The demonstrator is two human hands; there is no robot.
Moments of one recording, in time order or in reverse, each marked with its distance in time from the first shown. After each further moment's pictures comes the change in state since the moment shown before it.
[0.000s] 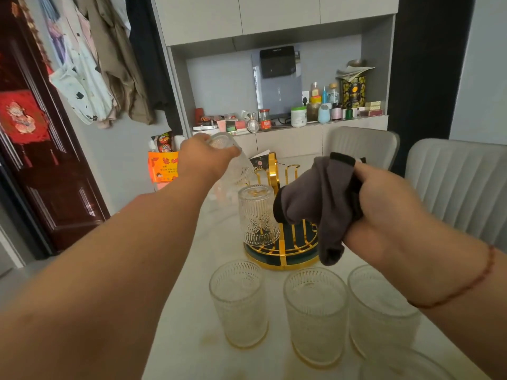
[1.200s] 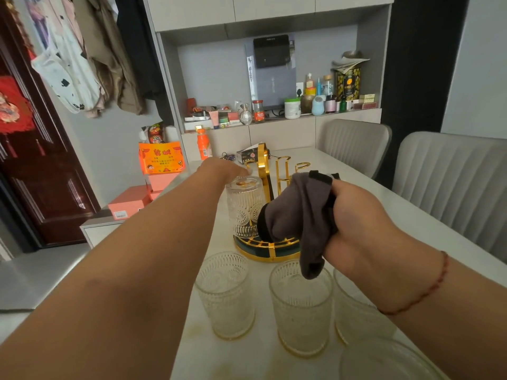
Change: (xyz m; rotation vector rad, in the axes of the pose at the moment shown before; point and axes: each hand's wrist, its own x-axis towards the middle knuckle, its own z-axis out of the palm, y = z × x) left_hand 0.010 -0.019 0.065 0.112 -0.452 -0.384; right_hand 0.007 0.027 -0.017 -0.129 -0.181 -0.041
